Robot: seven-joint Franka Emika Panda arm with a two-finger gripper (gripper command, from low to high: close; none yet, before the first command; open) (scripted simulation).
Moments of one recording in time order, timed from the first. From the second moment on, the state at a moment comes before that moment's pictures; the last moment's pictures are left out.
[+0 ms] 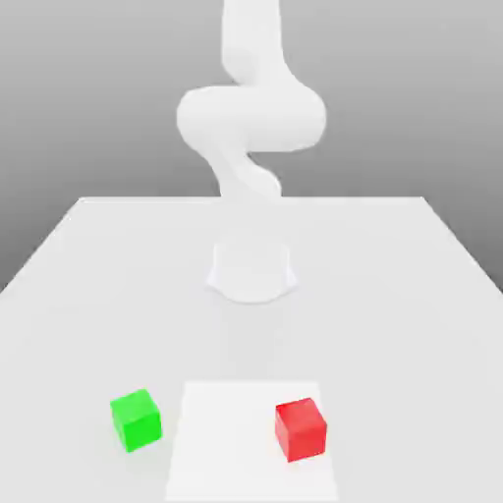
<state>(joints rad) 0.02 -0.71 0.00 -2.34 0.00 2.35 0.78</state>
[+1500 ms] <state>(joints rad) -0.02 0.05 -0.03 -2.66 -0.01 2.72 0.46</state>
